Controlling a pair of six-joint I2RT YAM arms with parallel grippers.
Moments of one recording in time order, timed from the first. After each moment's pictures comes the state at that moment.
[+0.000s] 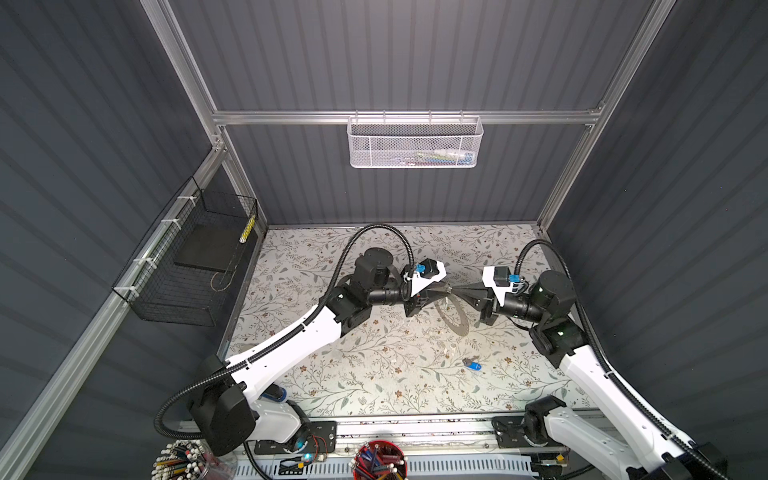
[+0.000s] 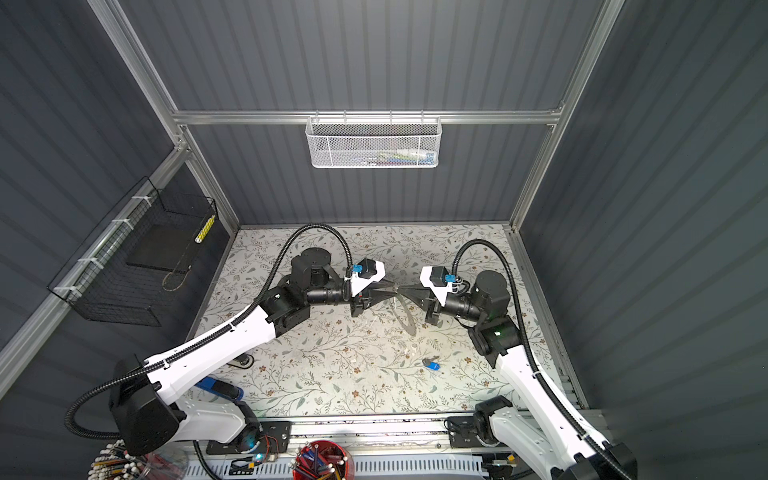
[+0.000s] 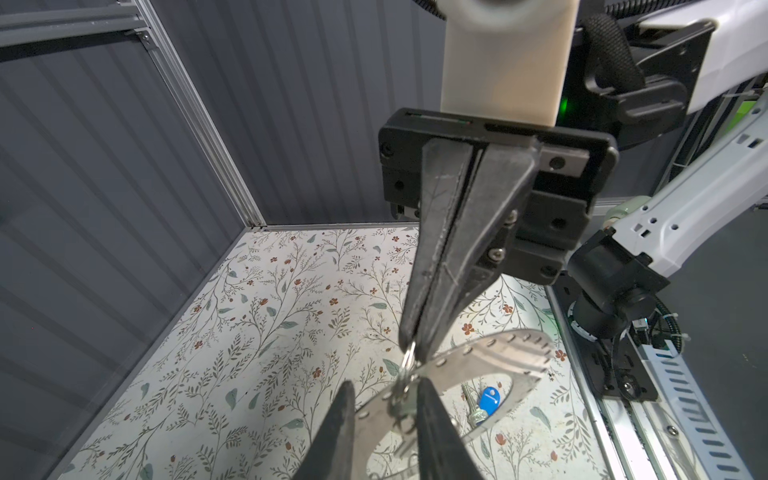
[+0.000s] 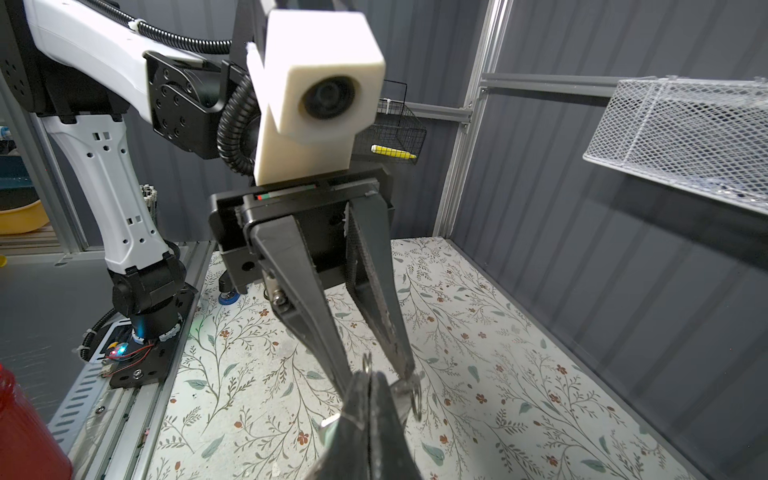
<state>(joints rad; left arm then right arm) -0.82 1.37 1.17 -0.07 0.60 0.34 0.31 0.91 0.70 0.20 -0.96 -0.16</state>
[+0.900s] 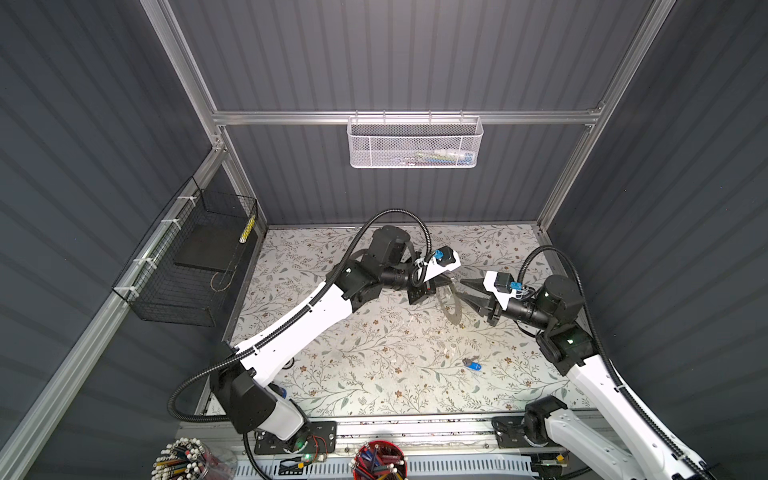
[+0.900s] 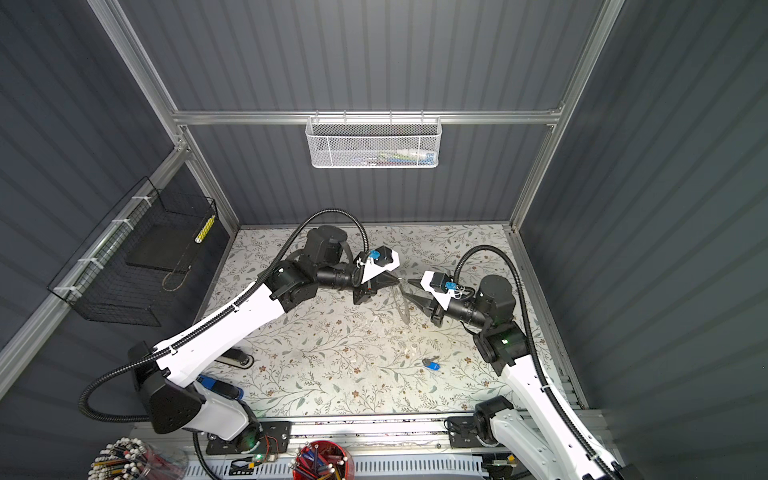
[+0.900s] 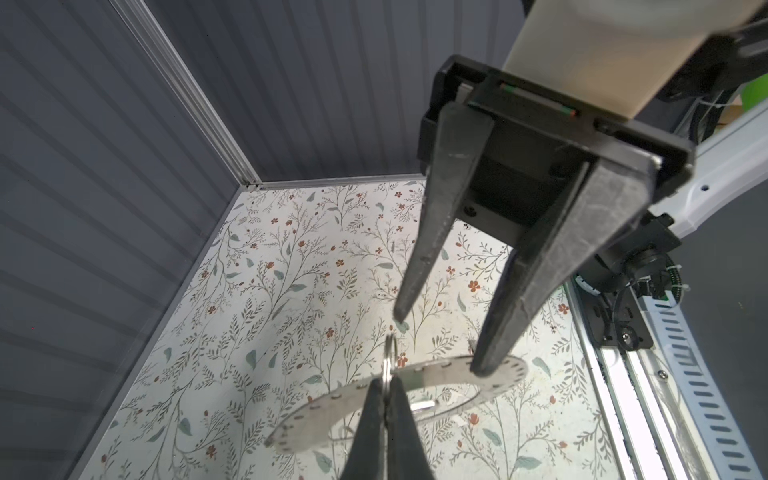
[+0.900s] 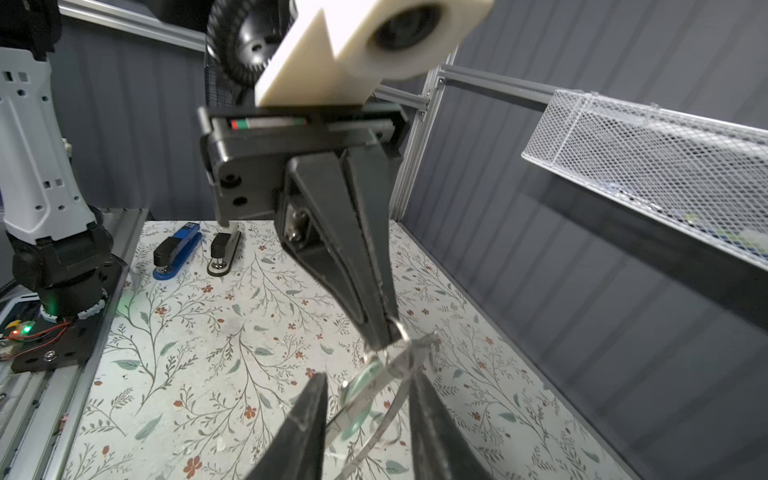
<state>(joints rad) -0.83 1.54 1.60 -0.59 0.50 0.52 0.31 0.82 0.71 0.03 -0.78 -0.35</state>
